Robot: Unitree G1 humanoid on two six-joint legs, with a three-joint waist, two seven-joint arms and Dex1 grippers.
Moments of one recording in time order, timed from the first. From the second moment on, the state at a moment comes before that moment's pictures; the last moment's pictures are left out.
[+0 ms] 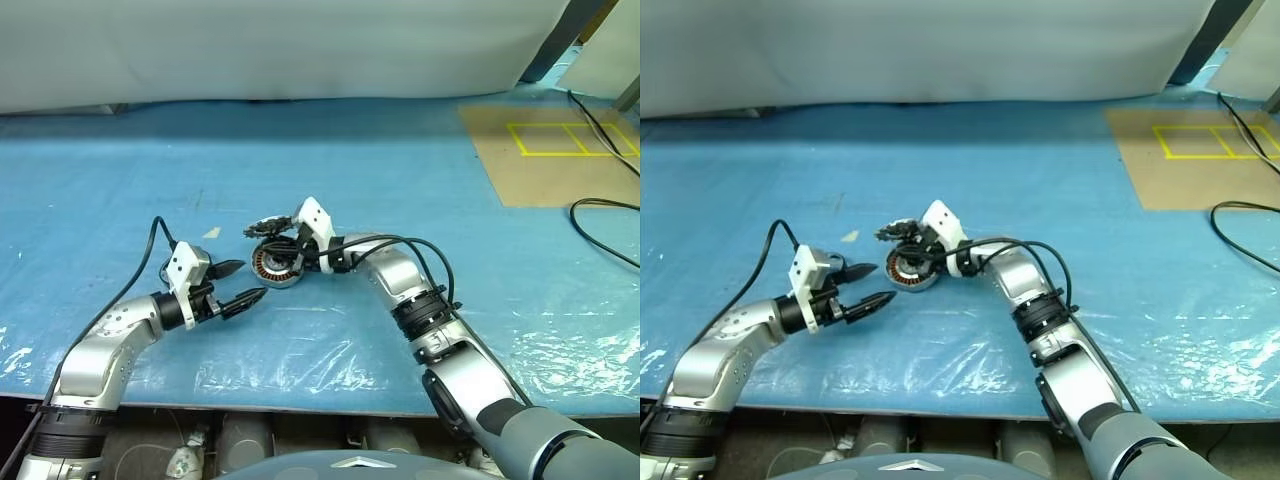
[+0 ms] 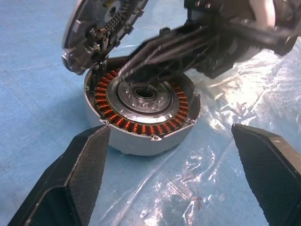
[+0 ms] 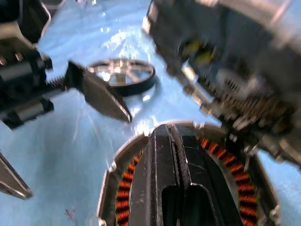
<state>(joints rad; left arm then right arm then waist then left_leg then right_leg) -0.03 0.55 0.07 -0.15 -0.50 0.39 -0.91 -0.70 -0.07 0.32 0.46 0.11 0.34 0.91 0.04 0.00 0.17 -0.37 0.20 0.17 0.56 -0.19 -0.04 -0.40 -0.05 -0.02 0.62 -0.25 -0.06</state>
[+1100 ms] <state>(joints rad) -0.04 0.53 0.05 -0.16 -0.49 0.39 -0.89 -0.70 -0.07 0.33 0.49 0.08 0.31 0.91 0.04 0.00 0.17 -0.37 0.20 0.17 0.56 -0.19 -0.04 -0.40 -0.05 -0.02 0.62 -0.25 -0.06</state>
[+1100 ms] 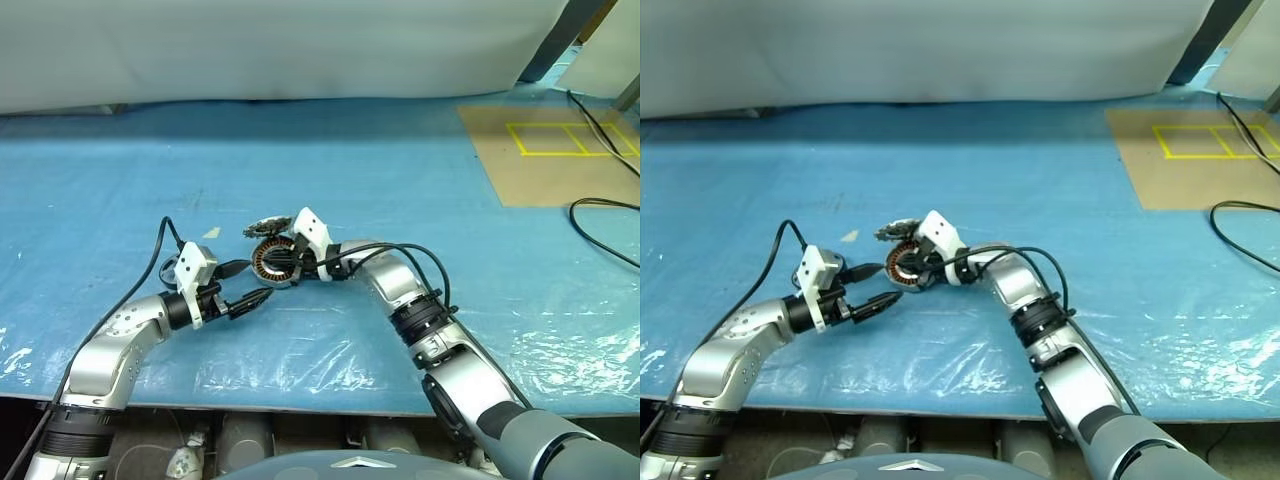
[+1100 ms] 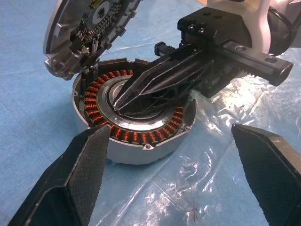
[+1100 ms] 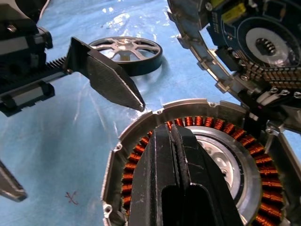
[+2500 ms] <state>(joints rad) -0.63 0.98 -0.17 0.41 -0.21 0.34 -1.40 -0.35 -0.64 0.16 -0.20 0.32 0.60 1.06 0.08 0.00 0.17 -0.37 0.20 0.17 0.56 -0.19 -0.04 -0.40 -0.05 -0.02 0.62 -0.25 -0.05</state>
